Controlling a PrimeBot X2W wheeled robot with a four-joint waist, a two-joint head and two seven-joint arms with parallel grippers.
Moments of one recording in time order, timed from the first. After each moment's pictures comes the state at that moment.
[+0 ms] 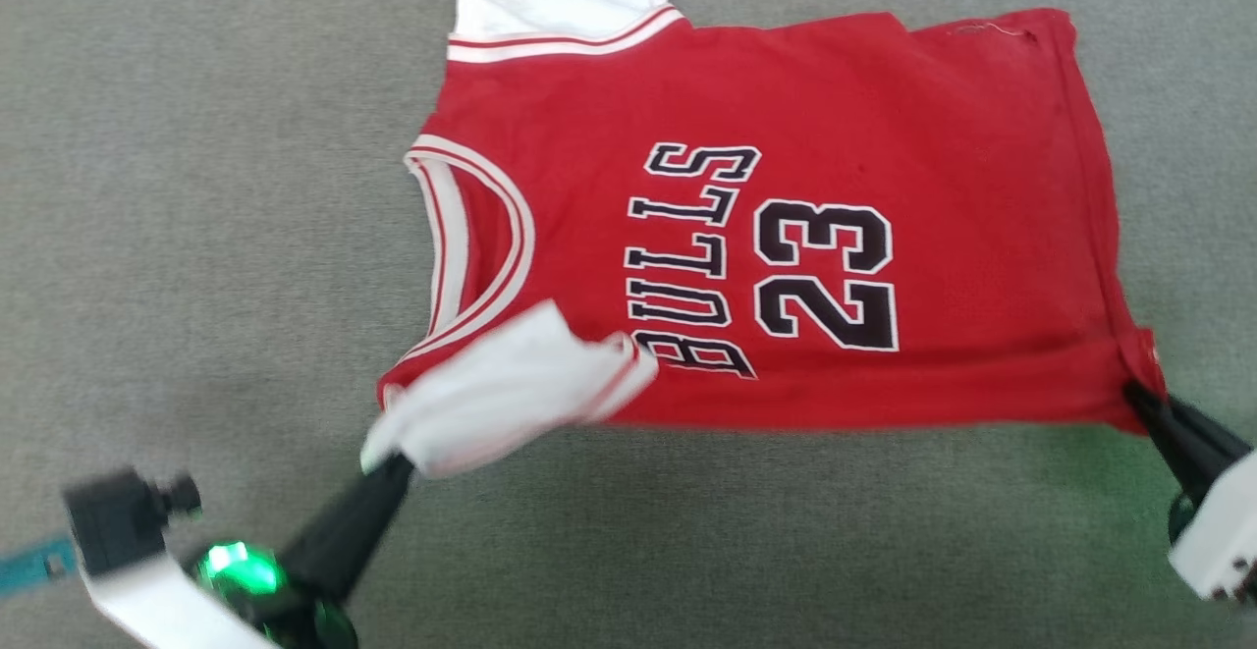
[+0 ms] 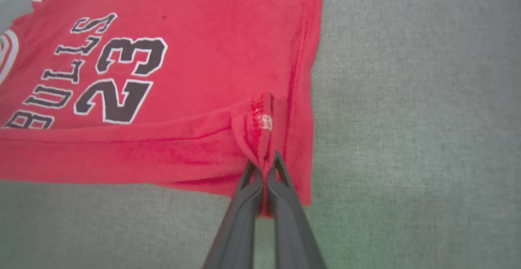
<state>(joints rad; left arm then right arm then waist) -0.04 0.83 -0.61 -0.31 -1.37 -0.13 -0.26 0.02 -0.35 -0.17 -0.22 0.59 0.13 0.61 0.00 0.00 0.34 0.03</state>
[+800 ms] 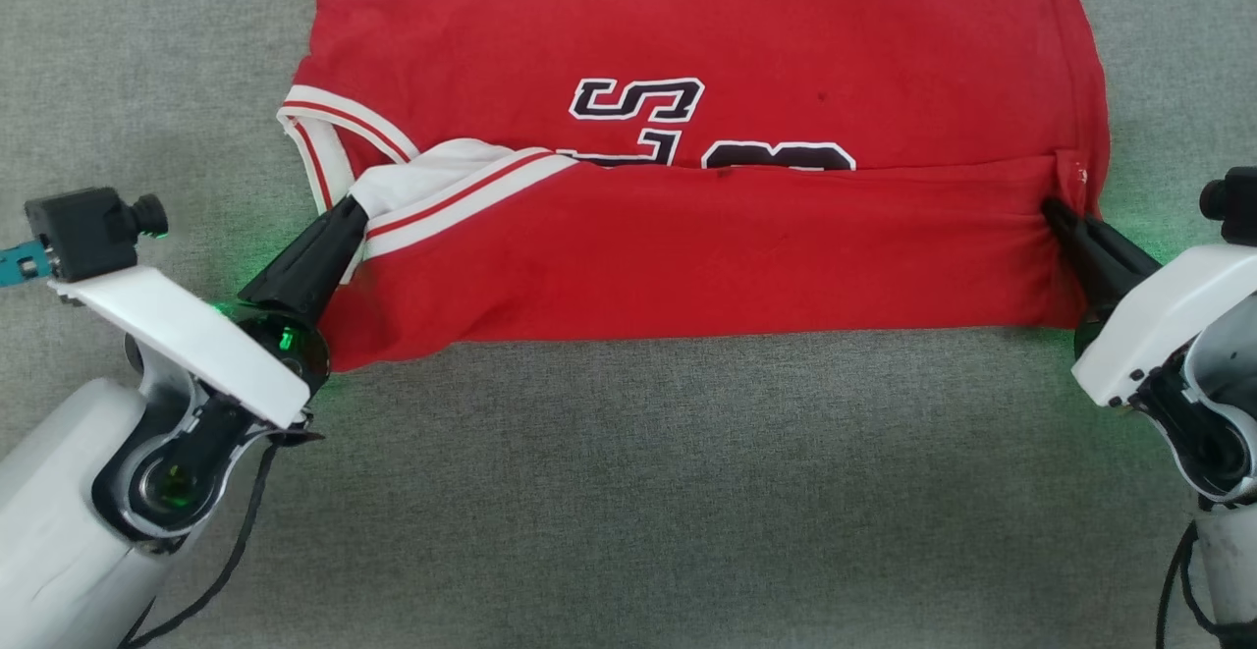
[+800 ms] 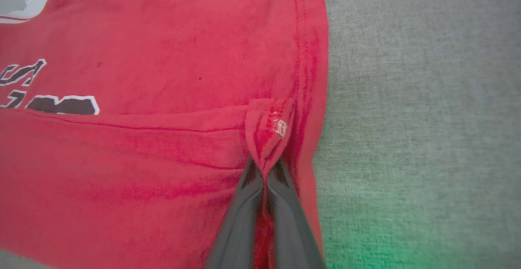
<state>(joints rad) -0.59 0.76 -0.71 0.09 -1.49 -0.13 -0.12 -0.39 -0.30 -0.01 0.13 0.56 0.13 0.43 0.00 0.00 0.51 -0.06</state>
